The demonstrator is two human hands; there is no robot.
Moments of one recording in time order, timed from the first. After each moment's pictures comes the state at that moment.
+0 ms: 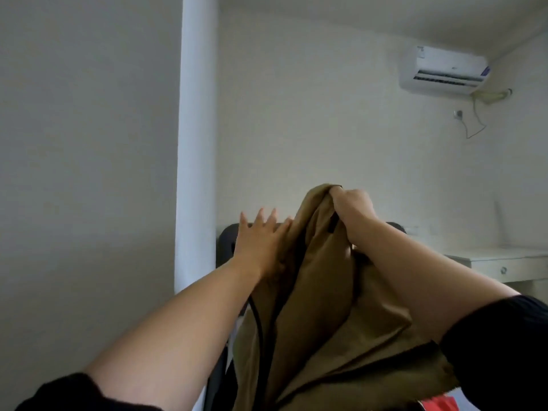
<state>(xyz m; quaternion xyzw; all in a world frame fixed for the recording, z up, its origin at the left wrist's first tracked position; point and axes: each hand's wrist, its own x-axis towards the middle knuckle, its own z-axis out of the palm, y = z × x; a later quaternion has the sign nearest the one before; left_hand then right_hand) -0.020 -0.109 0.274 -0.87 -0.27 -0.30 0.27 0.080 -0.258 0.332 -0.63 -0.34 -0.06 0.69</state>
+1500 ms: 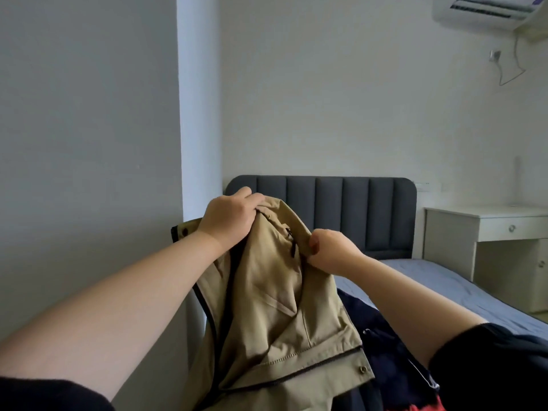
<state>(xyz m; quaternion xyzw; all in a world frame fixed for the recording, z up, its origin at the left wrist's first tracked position) -0.089 -0.092 0.218 -0.85 -0.14 -0.48 0.17 0.104 -0.193 0.176 -0.81 -0.53 -0.12 0.23</state>
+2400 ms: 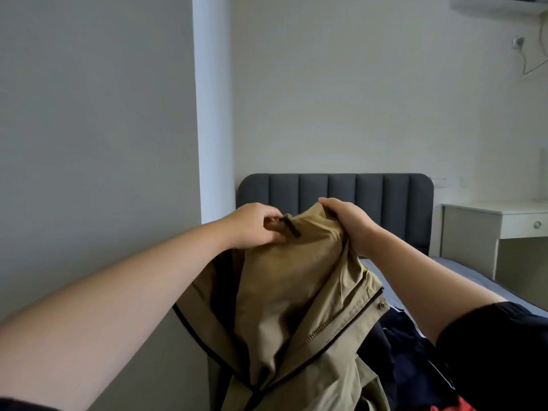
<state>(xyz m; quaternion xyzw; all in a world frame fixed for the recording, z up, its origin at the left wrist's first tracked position) -0.100 -0.094 0.226 -0.95 -0.17 -0.25 -0.13 0.087 -0.195 0.214 -0.59 -0.44 0.26 0.63</state>
